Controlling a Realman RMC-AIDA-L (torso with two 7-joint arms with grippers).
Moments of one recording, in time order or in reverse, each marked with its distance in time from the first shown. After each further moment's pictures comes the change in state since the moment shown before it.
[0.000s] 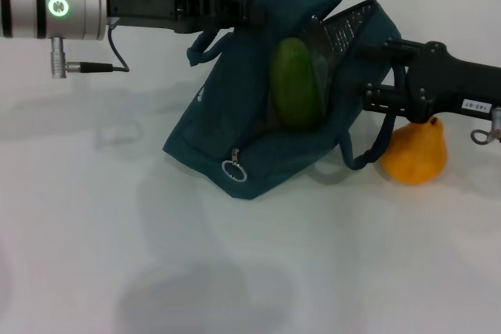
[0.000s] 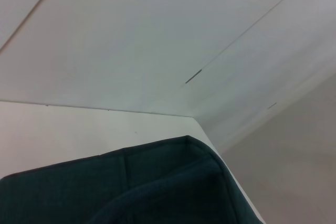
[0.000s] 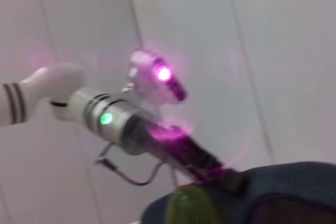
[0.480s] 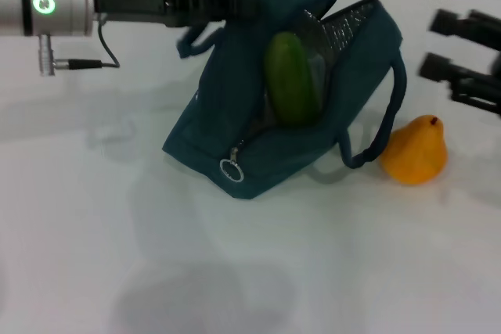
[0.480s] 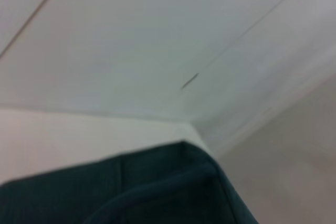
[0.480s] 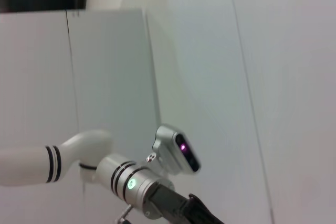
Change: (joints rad) left arm 0.012 0.012 -0.019 0.002 -0.031 0.021 0.013; right arm -0.104 -0.002 0.231 -0.065 -0.005 -0.274 -0.064
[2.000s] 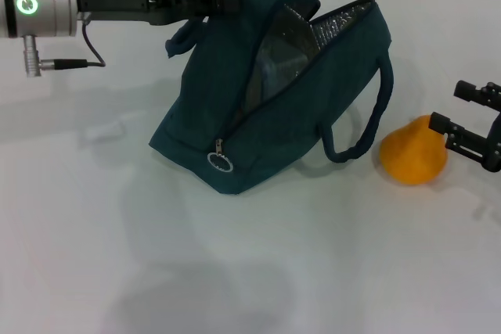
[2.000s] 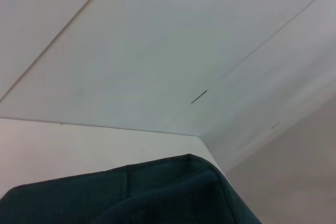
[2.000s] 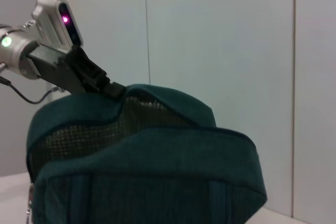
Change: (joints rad) left arm 0.024 0.016 -0.005 -0.002 -0.014 -0.016 0.004; right arm -0.060 0.006 0.039 0.229 -0.074 0.307 -0.359
